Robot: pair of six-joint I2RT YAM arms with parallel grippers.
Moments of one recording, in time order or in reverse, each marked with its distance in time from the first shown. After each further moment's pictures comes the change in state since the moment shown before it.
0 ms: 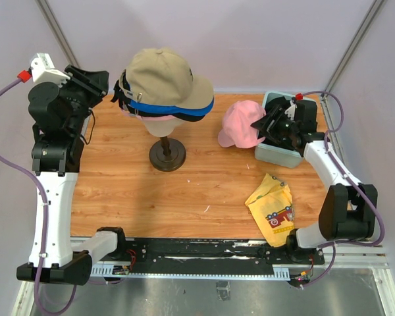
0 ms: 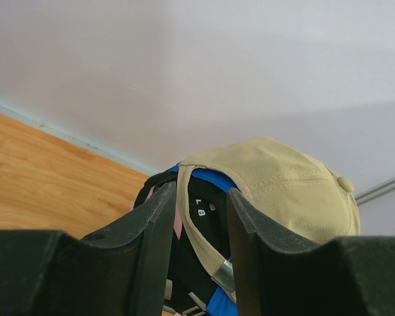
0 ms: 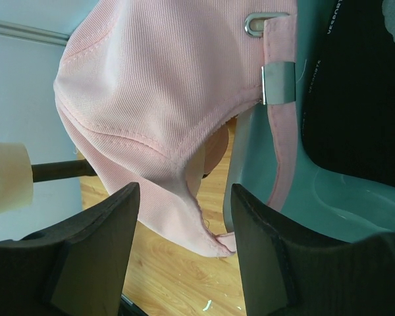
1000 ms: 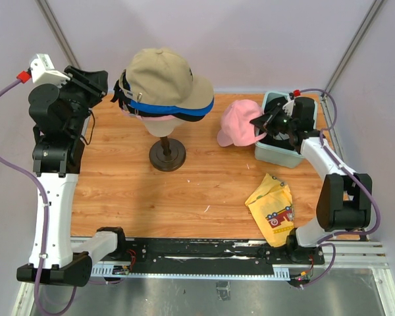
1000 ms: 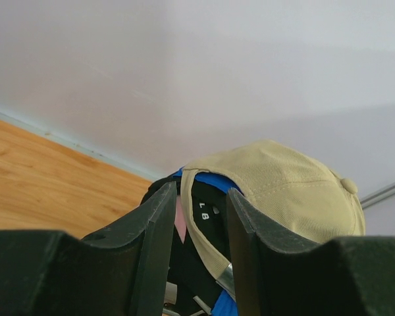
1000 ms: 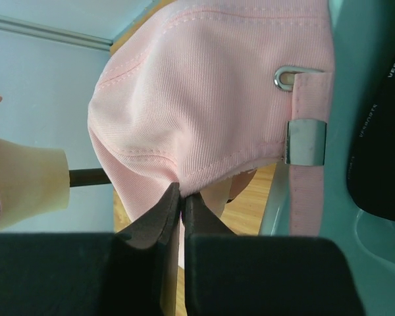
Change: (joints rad) left arm 0.000 -0.011 -0.028 0.038 -0.010 0.021; right arm 0.000 0.089 0.011 0.181 -0.091 0.098
